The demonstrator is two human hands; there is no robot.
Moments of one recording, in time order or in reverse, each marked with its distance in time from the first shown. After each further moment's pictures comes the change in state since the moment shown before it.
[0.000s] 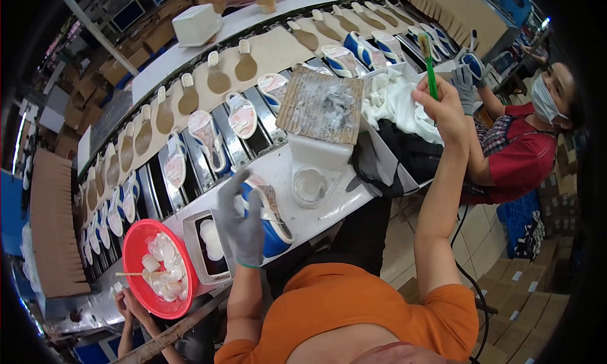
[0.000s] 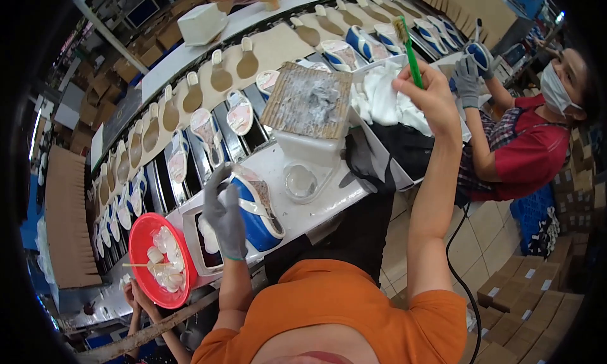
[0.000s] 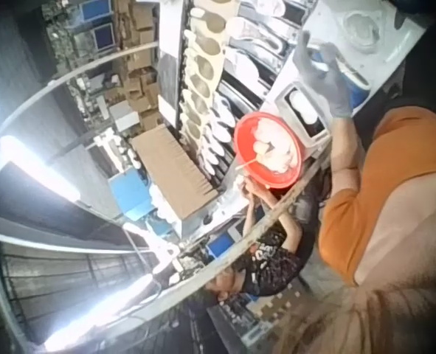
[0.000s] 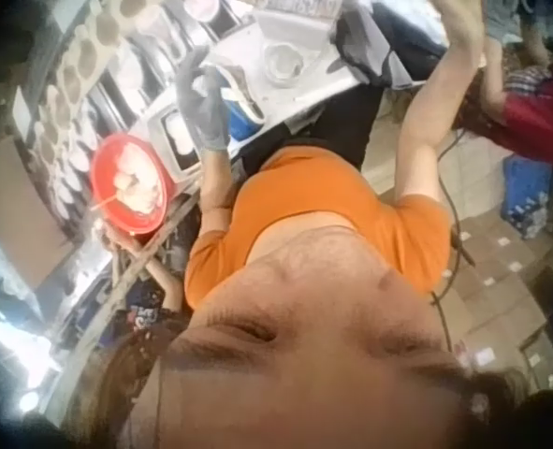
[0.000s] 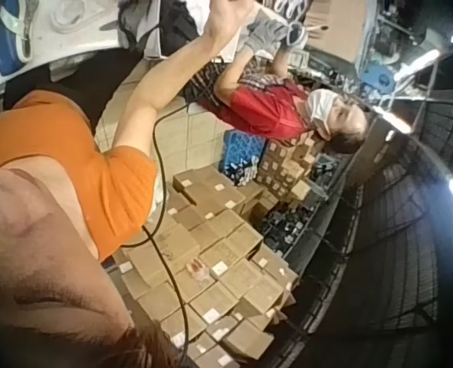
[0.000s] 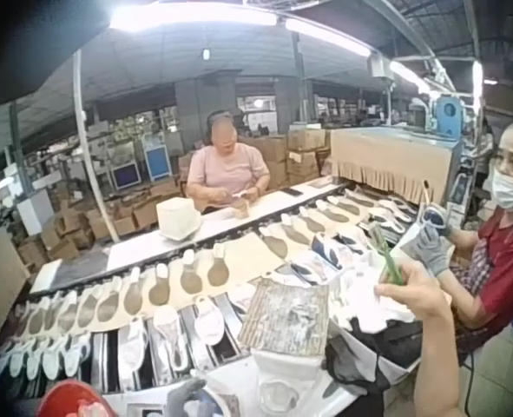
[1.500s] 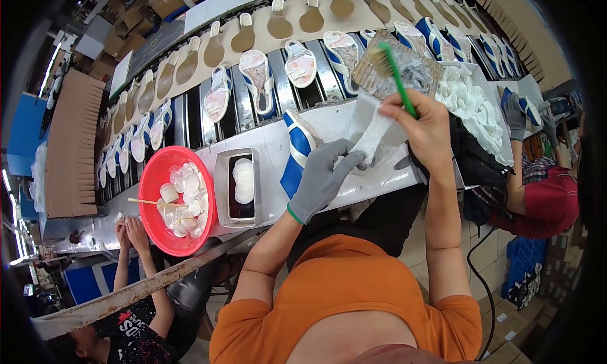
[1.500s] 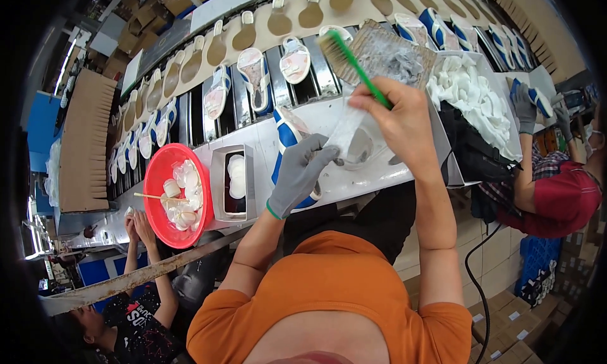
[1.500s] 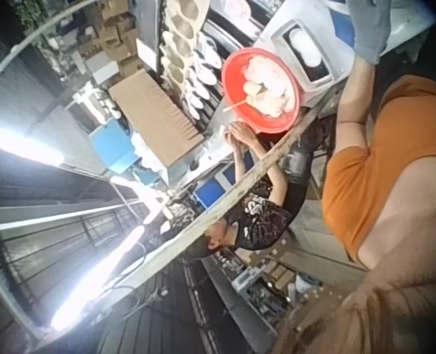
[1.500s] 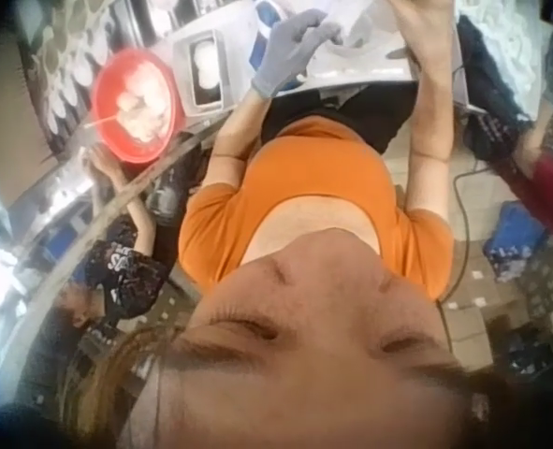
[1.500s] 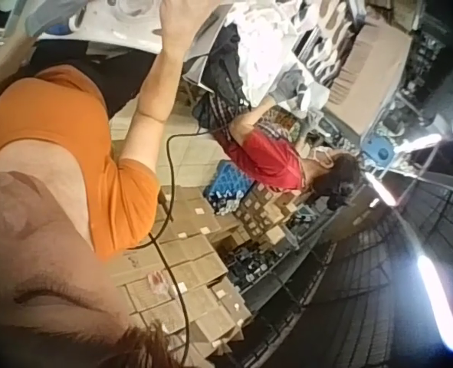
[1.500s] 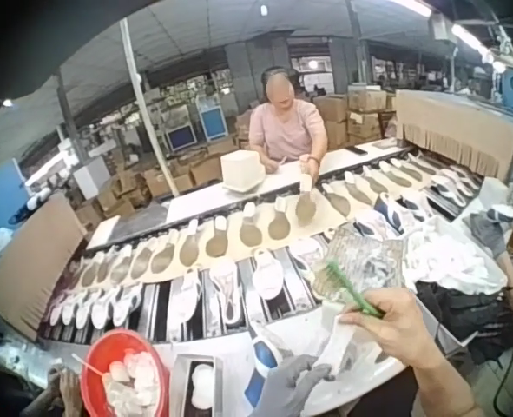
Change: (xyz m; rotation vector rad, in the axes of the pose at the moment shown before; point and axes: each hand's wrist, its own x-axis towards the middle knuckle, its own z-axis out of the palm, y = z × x) left_hand -0.009 0.011 0.022 -0.227 -0.524 -0.285; right_hand -0.046 -0.024 0.168 -0.058 -0.219 -0.165
